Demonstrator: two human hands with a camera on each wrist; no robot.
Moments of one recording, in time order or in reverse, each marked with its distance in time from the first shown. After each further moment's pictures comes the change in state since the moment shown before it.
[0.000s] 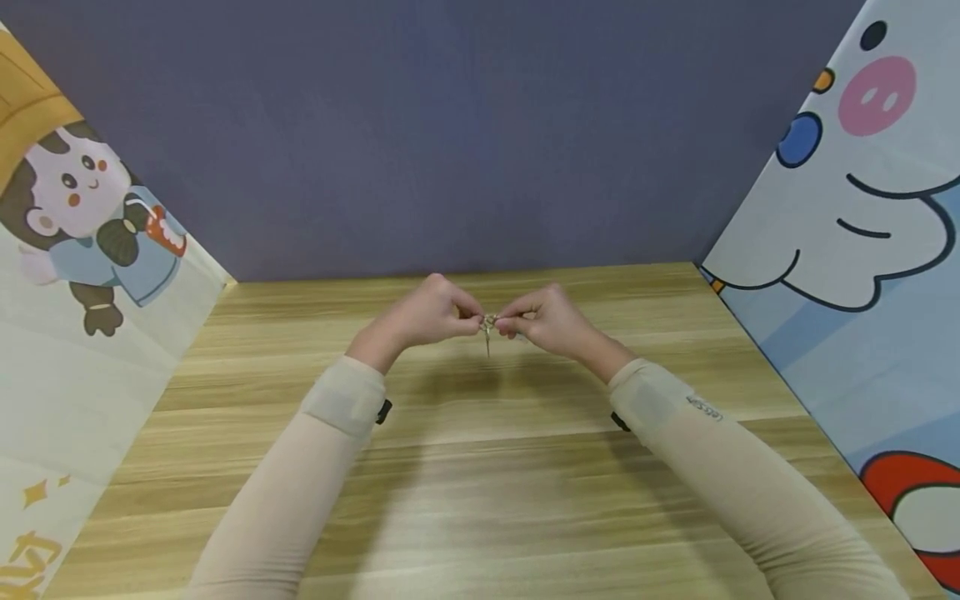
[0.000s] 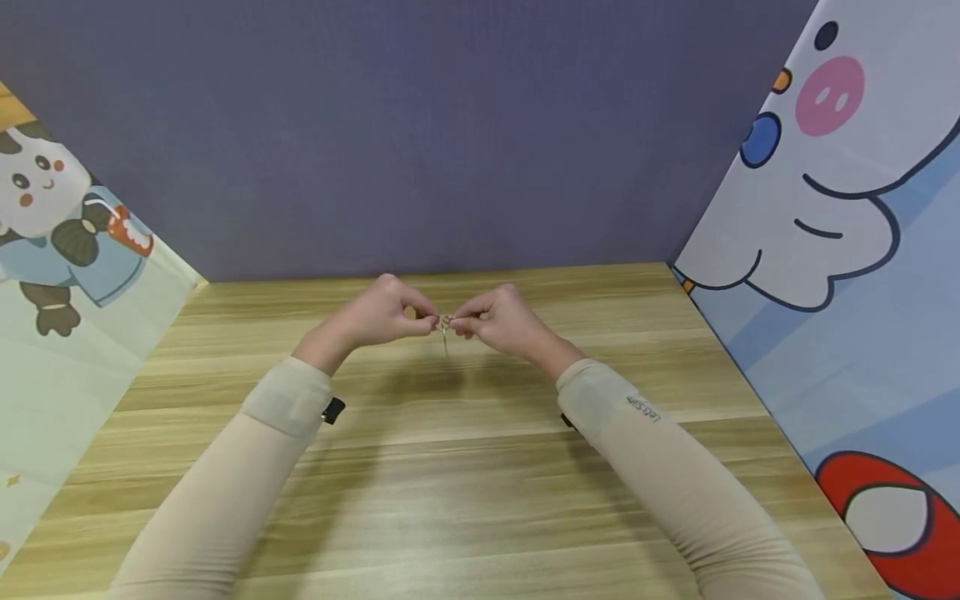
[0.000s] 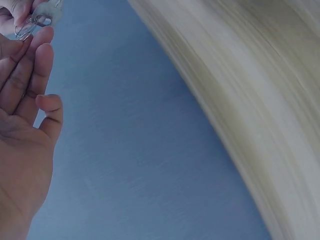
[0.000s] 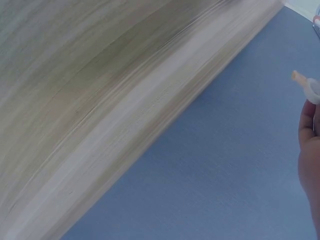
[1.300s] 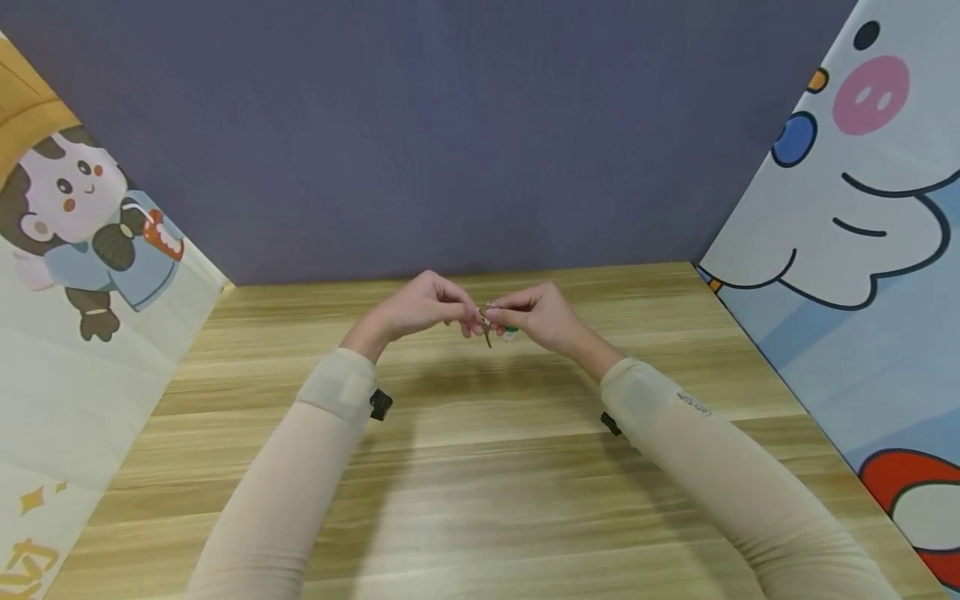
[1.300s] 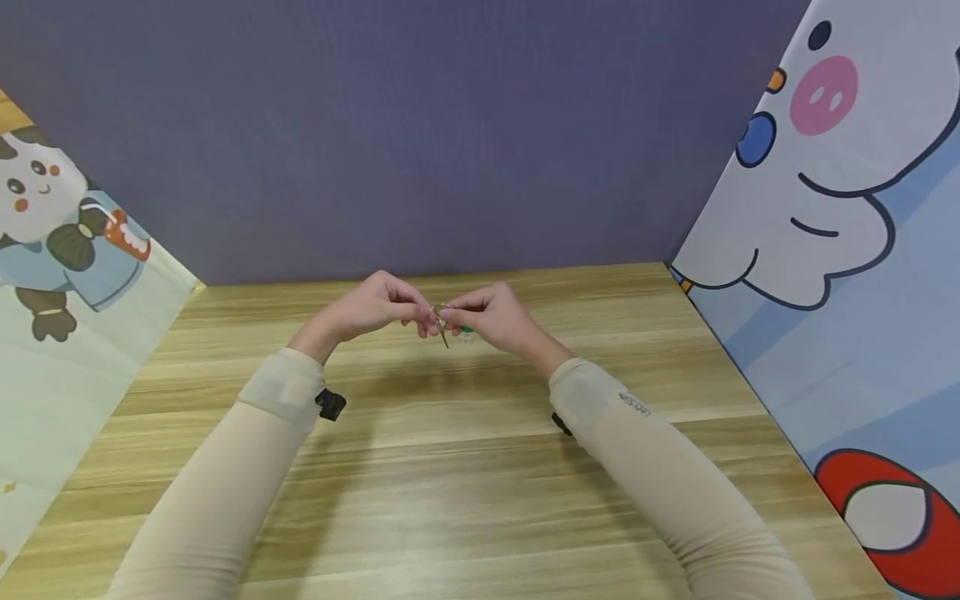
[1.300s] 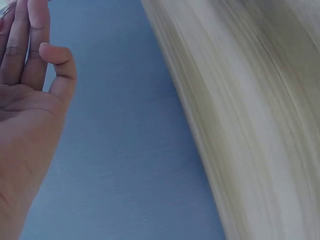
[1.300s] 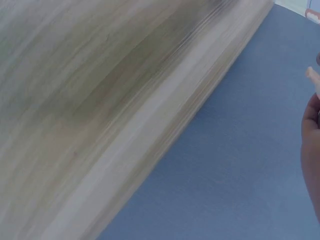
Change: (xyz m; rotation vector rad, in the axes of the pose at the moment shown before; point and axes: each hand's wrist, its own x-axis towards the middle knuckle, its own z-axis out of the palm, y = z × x) left_hand 0.003 -0.018 -0.007 -0.496 -0.100 -0.249; right_hand 0.008 0.002 0.005 0.325 0.027 0.189
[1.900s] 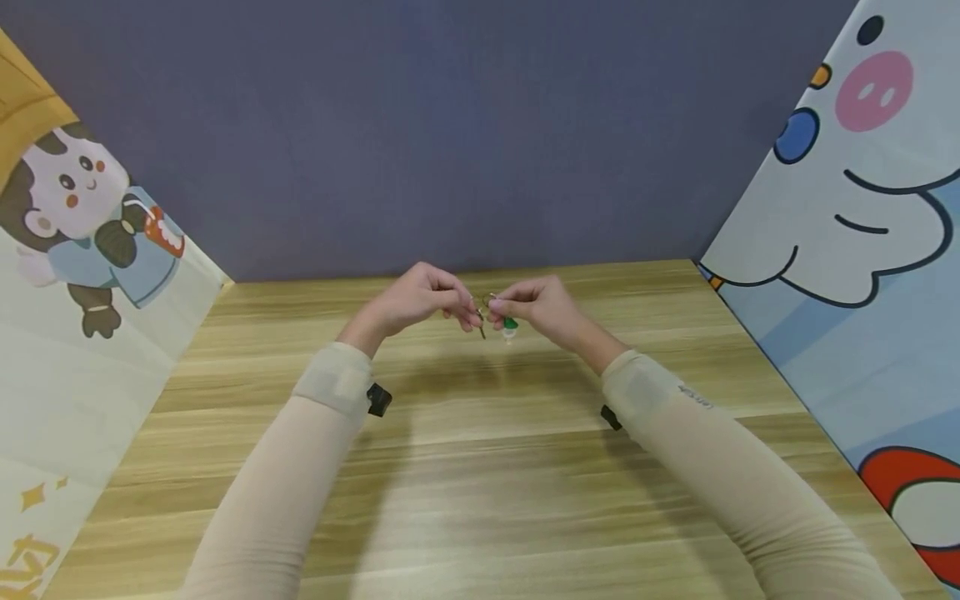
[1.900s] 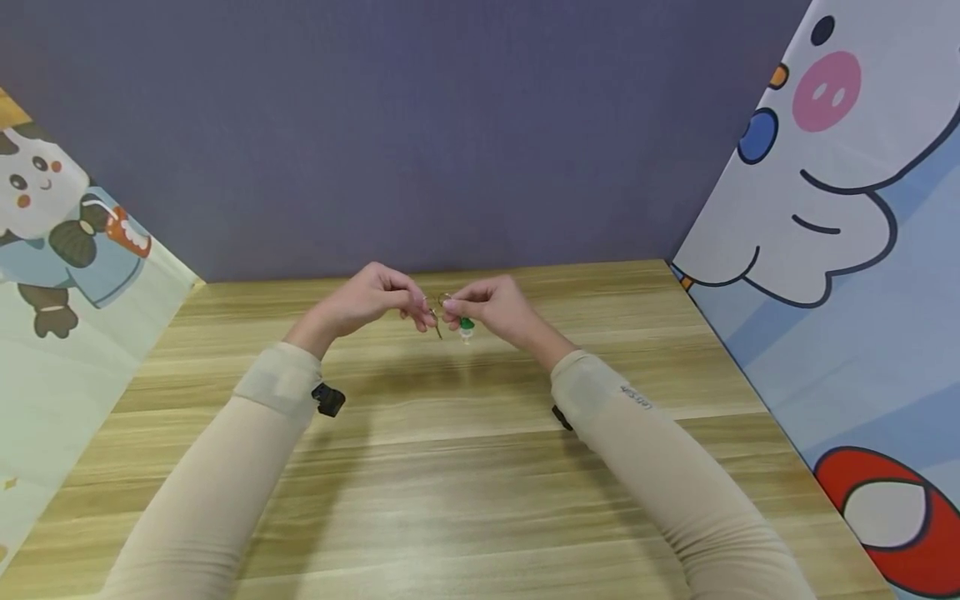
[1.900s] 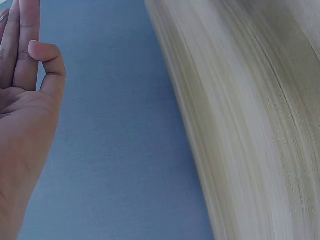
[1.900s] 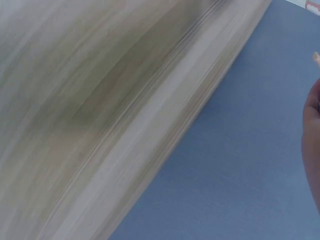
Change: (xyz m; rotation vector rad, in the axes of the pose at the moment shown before) left_hand -0.002 0.001 -0.004 -0.162 0.041 0.016; right_hand 0.006 0.001 -0.004 0.113 -0.005 0.073
